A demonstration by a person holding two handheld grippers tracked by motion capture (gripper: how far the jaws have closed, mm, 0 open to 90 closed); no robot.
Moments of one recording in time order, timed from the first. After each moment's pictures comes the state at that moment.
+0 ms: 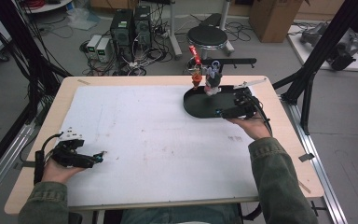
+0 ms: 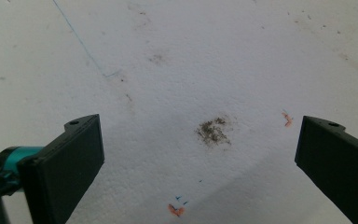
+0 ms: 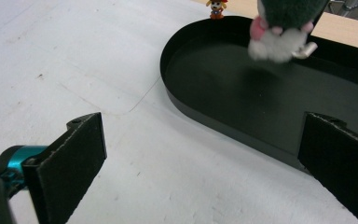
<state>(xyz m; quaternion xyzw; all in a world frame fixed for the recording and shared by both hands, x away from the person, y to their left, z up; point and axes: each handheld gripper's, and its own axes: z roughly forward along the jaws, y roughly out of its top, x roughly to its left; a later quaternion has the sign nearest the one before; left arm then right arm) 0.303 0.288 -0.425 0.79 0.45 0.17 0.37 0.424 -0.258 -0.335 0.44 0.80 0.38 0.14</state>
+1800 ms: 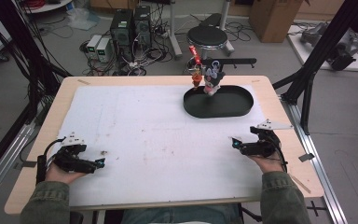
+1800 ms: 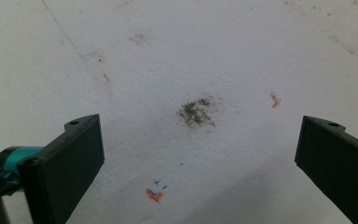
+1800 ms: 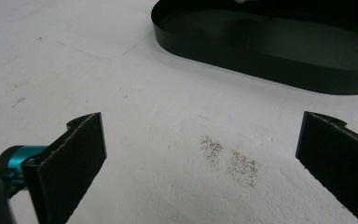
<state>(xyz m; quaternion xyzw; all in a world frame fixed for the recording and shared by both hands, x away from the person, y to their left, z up) 0.295 0.284 -0.436 0.80 0.45 0.15 0.37 0.340 -0.322 -0.412 0.42 0.76 0.45 0.19</state>
